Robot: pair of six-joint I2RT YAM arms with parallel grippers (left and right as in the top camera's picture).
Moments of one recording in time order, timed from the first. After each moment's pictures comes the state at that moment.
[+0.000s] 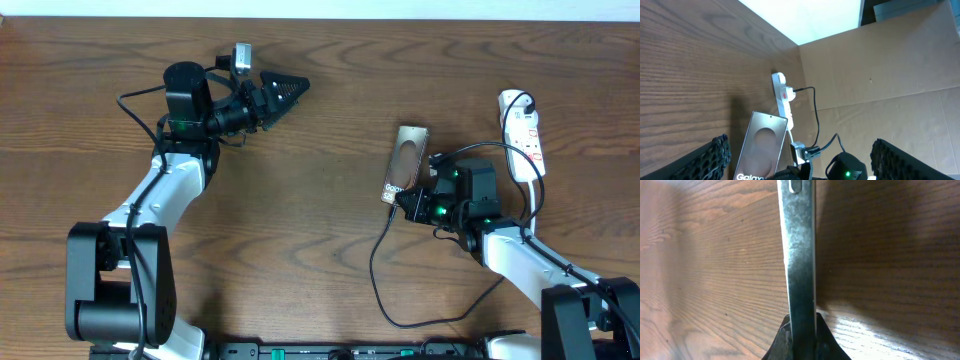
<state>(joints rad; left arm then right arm) -0.07 1.72 1.01 0.44 1.03 -1.01 0.16 1.48 0.52 0.06 -0.50 0.47</state>
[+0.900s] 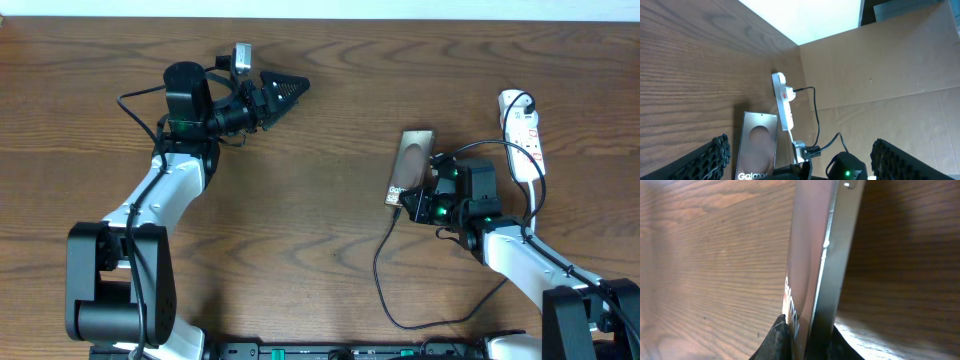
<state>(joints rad) -0.07 1.72 1.01 0.44 1.03 -1.01 0.16 1.48 0.53 0.01 -0.41 0.40</state>
